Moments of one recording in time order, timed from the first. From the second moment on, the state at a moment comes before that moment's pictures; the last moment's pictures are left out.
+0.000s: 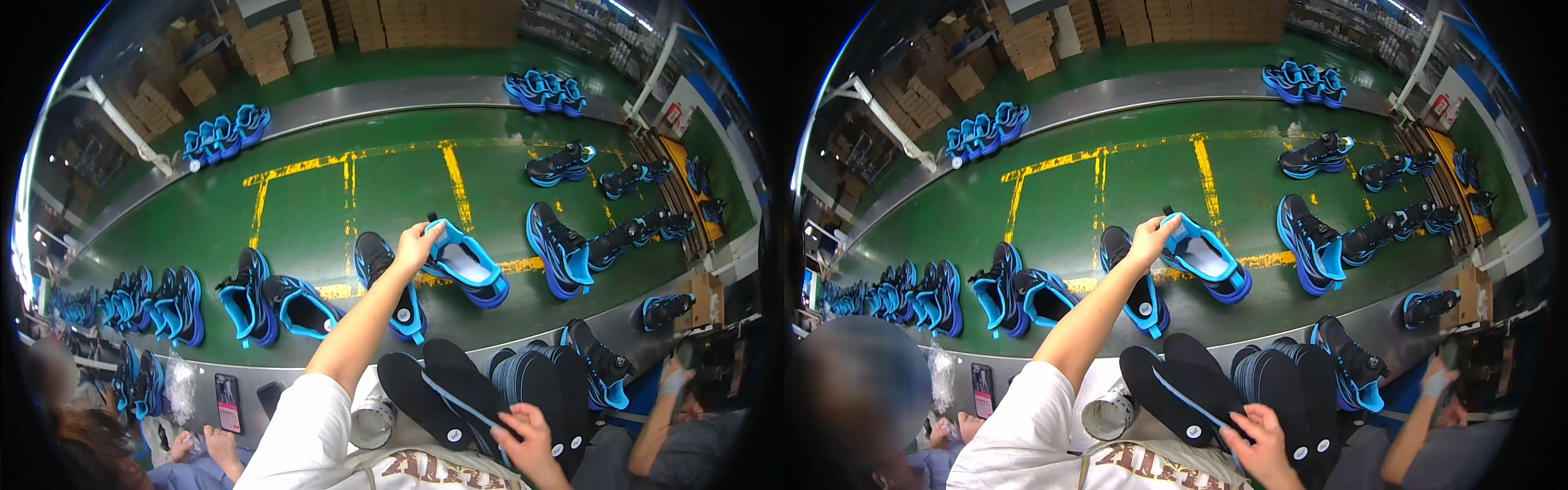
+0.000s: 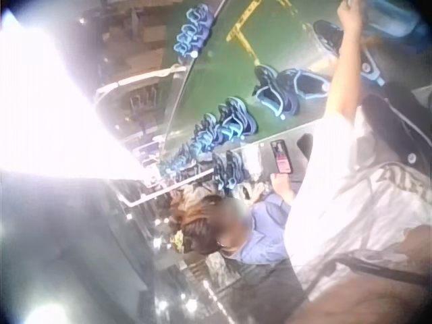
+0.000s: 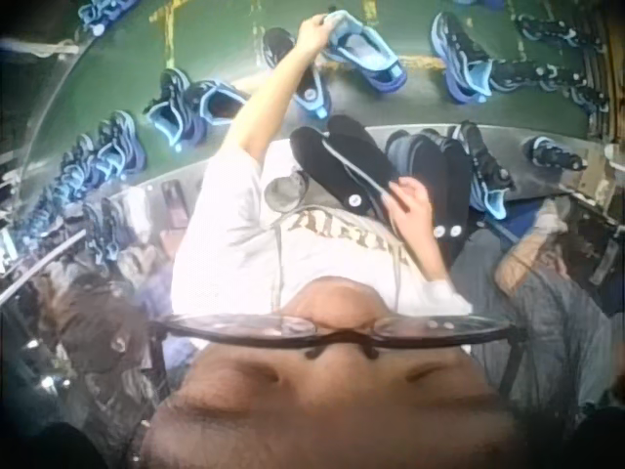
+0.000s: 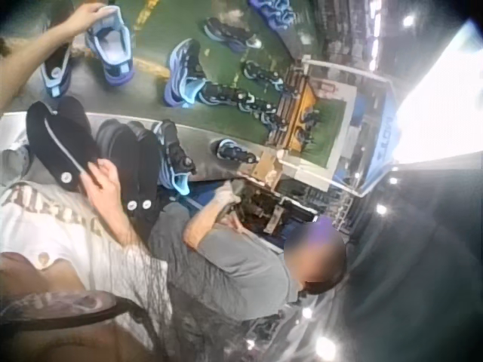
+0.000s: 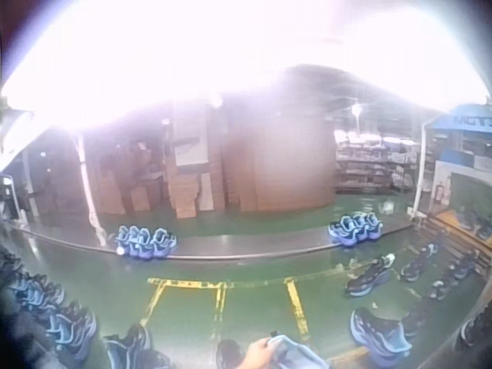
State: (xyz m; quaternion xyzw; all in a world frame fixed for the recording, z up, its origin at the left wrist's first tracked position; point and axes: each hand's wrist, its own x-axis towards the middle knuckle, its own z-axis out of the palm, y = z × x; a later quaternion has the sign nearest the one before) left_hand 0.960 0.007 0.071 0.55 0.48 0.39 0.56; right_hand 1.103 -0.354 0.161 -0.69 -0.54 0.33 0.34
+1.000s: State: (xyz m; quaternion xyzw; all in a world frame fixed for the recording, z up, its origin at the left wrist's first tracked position) left_hand 0.968 -0.024 0.051 0.62 0.50 0.29 0.53; right_hand 1.097 -0.111 0.094 -0.65 -0.72 0.21 -0.12
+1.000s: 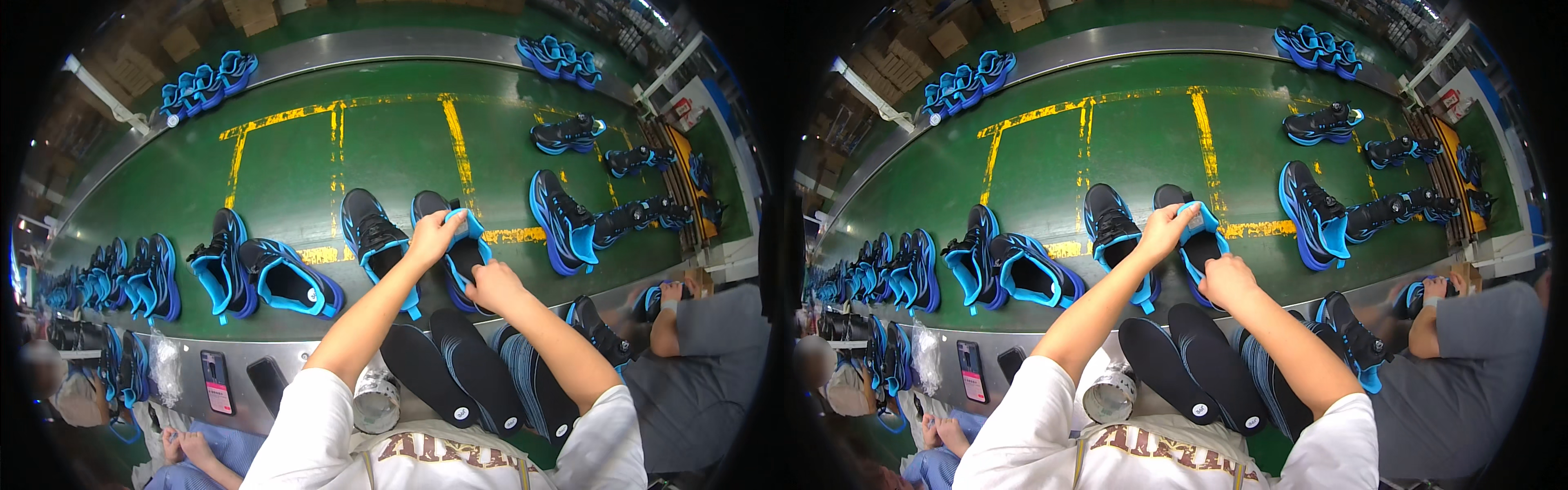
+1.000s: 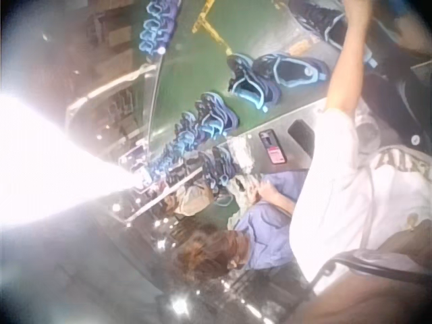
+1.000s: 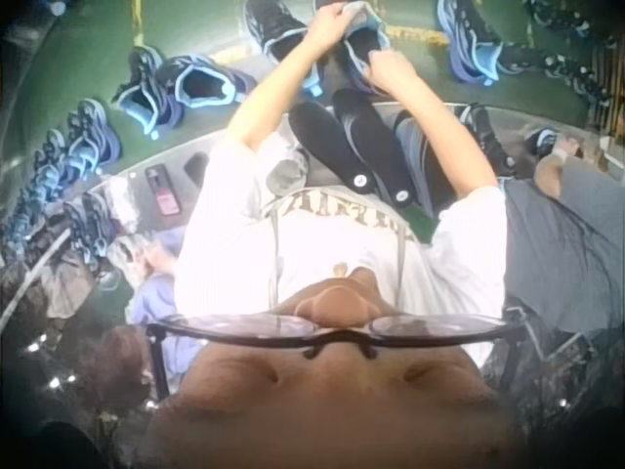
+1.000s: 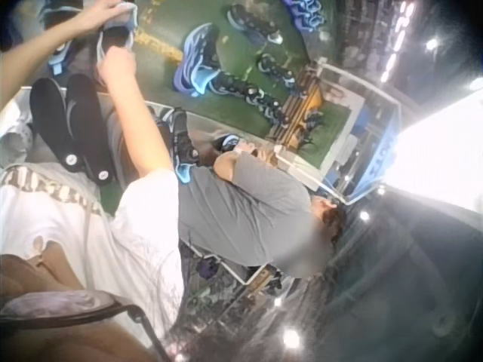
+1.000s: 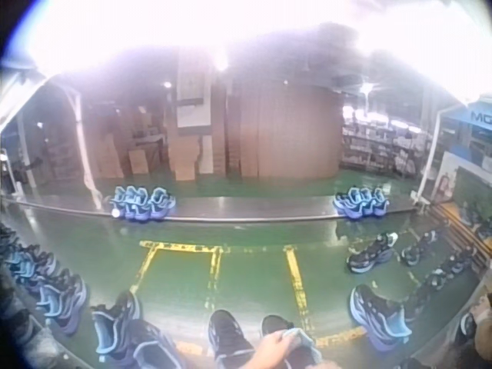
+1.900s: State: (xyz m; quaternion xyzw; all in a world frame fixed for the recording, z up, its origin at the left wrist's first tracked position) left_hand 0.983 -0.025 0.030 0.69 0.45 0.28 0.49; right_hand 1.117 -0.065 0.050 -0.58 -0.78 0.19 -0.14
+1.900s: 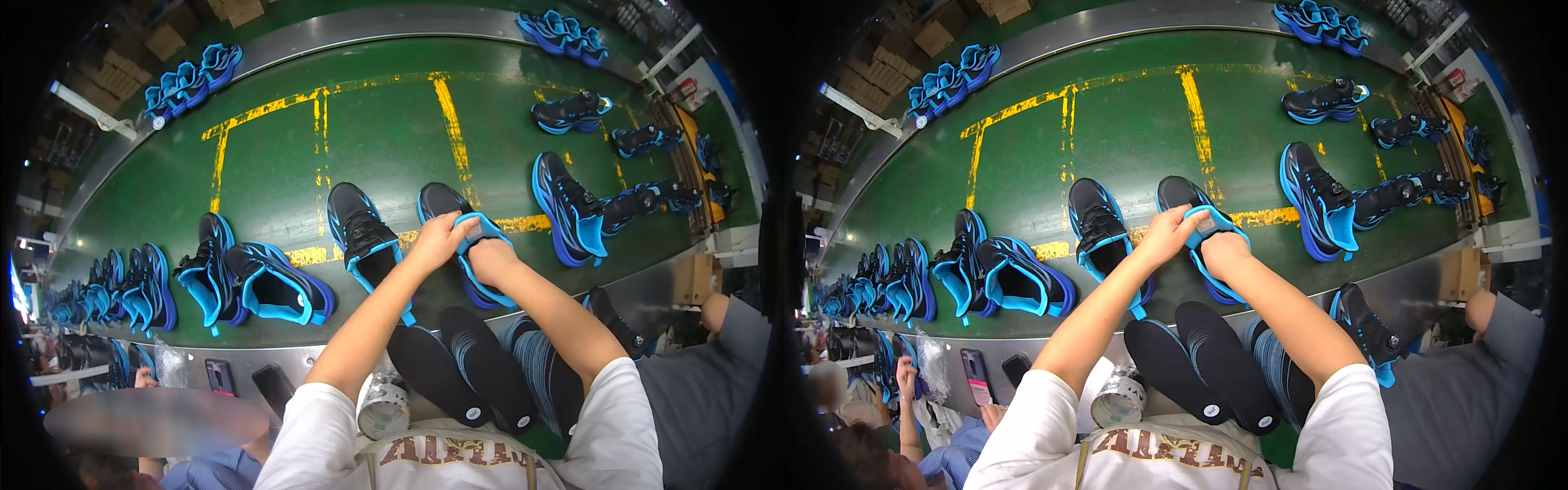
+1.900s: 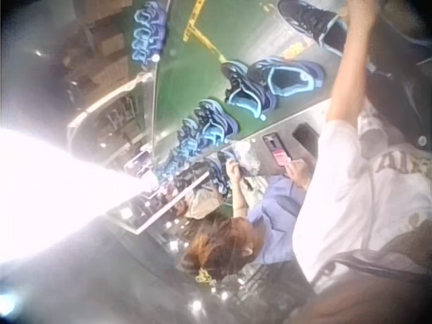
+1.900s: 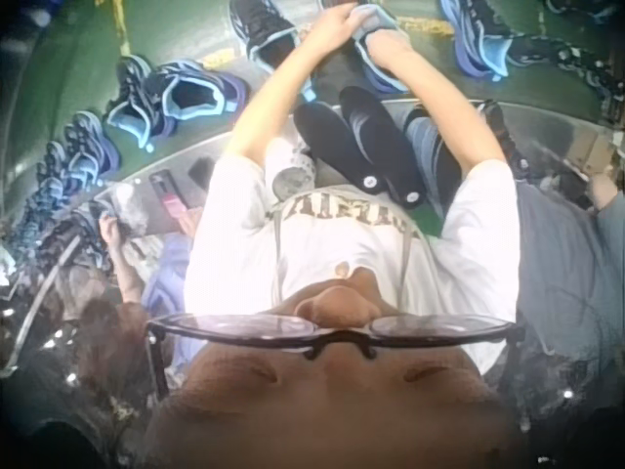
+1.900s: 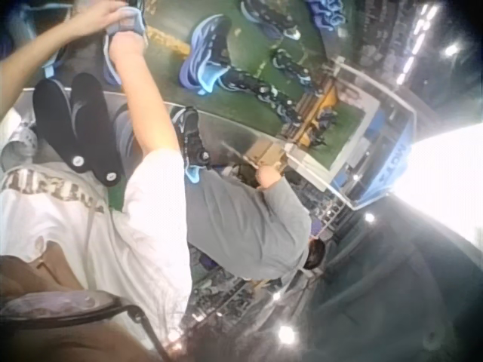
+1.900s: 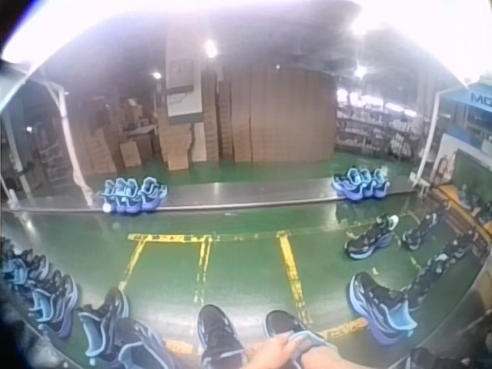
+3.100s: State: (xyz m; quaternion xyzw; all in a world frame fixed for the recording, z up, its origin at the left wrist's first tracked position) left_hand 1.047 -0.036 0.049 0.66 0.50 0.43 0.36; right_hand 1.148 -0.018 0.040 -0.39 -0.85 0.17 -0.31
